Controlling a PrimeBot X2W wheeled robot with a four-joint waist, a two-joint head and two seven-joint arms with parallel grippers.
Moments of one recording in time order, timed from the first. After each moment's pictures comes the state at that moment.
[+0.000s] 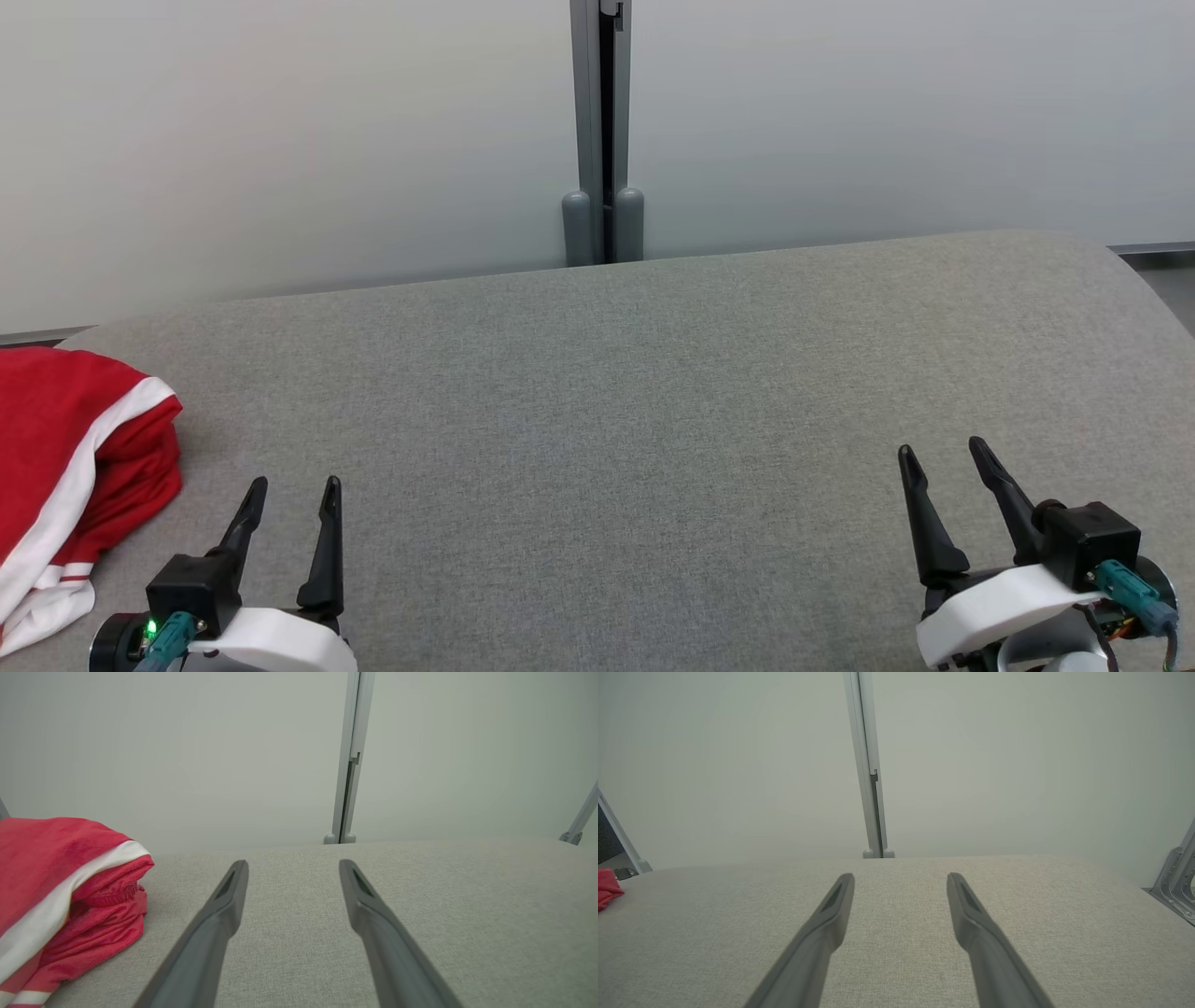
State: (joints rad) left arm -0.04 0.09 0.02 0.33 -0.17 -0.10 -0.24; right arm -0.06 -0.12 0.12 0.24 0.21 0.13 -0.12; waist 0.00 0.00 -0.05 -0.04
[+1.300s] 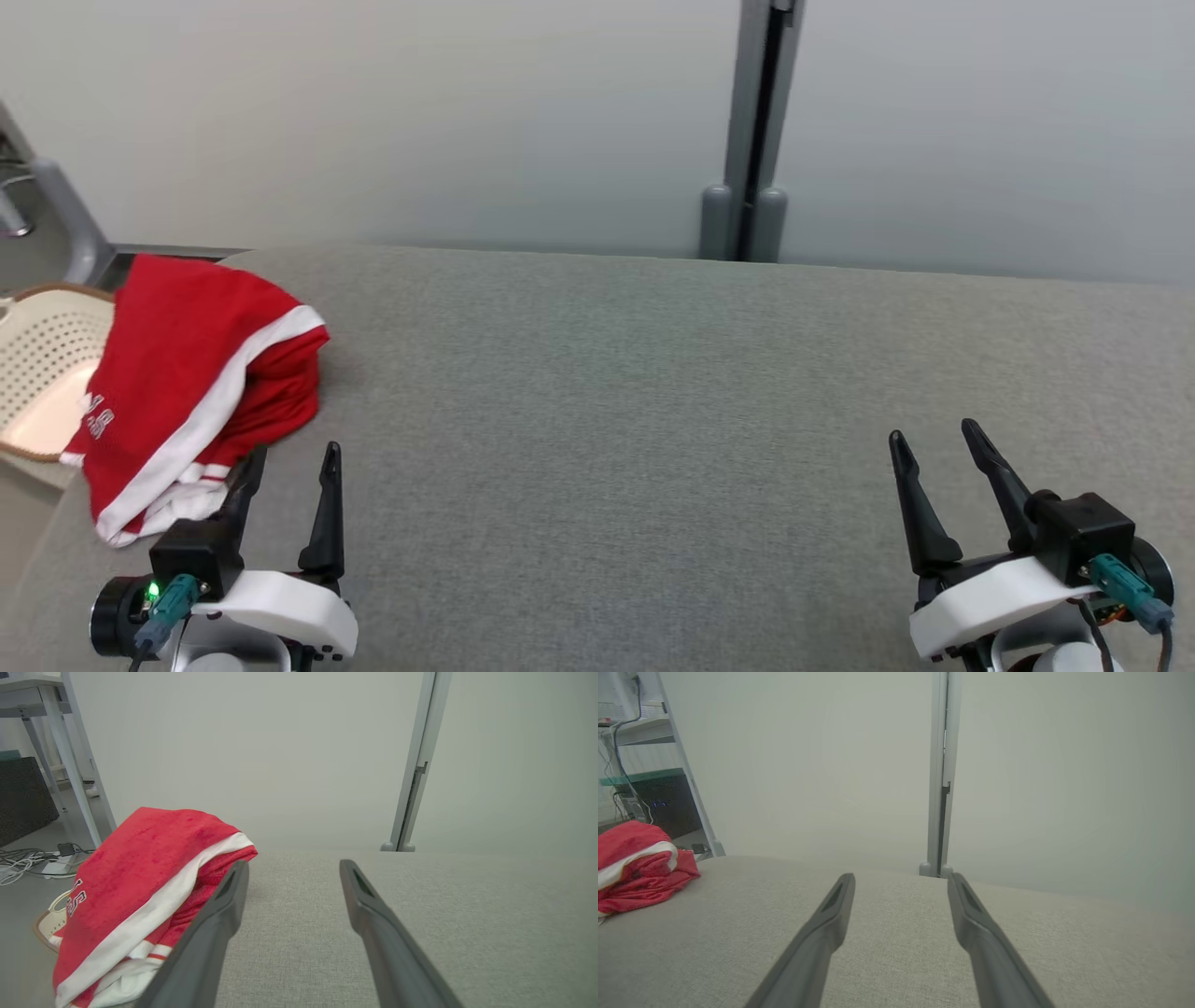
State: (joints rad) left arm -0.12 0.07 0.04 0.40 -0.12 -0.11 -0.26; right arm -0.07 -0.12 0.12 0.20 0.16 0.13 -0.13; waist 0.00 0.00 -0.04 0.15
